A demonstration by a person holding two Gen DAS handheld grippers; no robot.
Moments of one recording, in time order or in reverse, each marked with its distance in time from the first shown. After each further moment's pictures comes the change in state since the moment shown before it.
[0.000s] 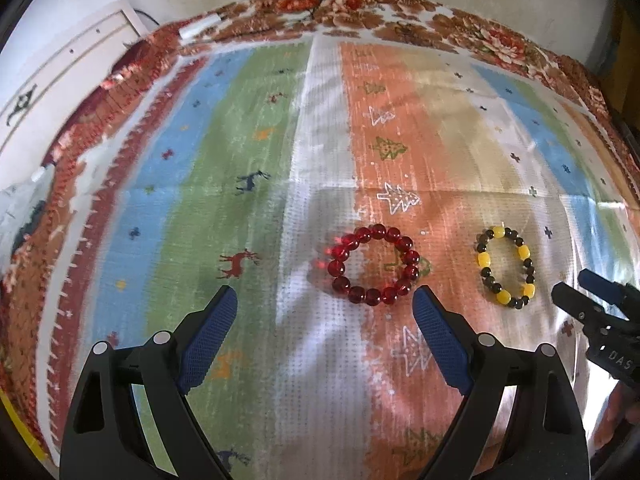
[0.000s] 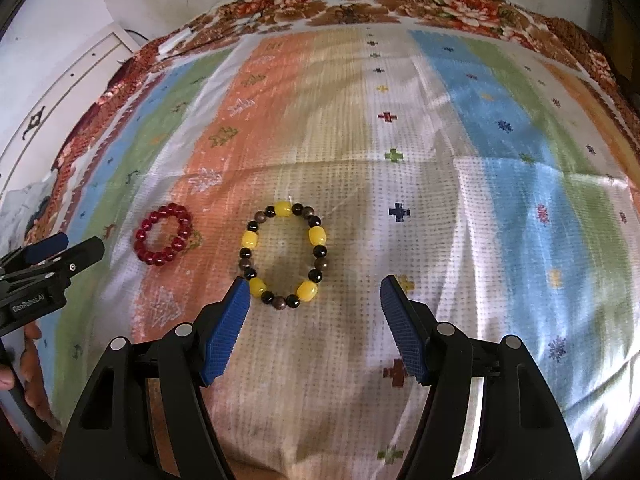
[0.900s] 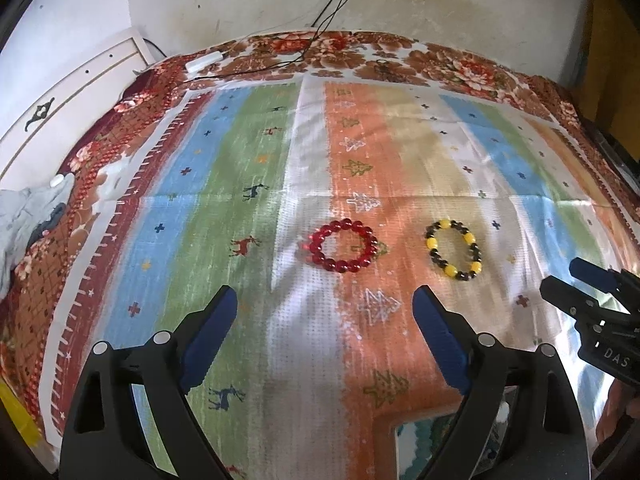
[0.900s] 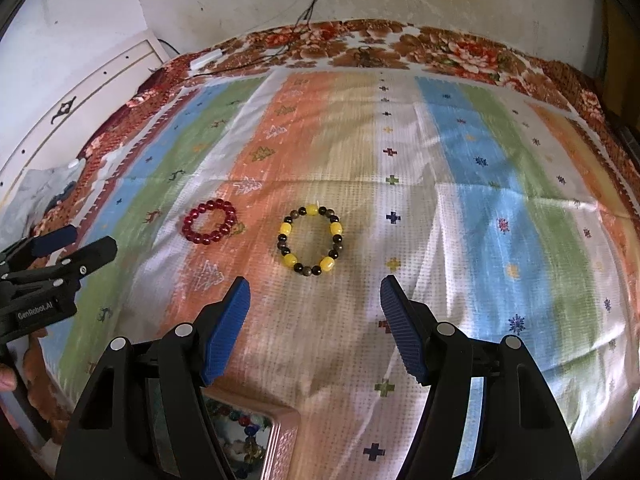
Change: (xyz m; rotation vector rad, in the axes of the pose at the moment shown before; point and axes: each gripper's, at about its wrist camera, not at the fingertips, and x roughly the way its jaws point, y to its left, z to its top) left arm -0.075 -0.009 -0.044 0.015 -0.147 -0.021; right arm -0.077 0.017 -0.036 -0.087 -0.131 -0.004
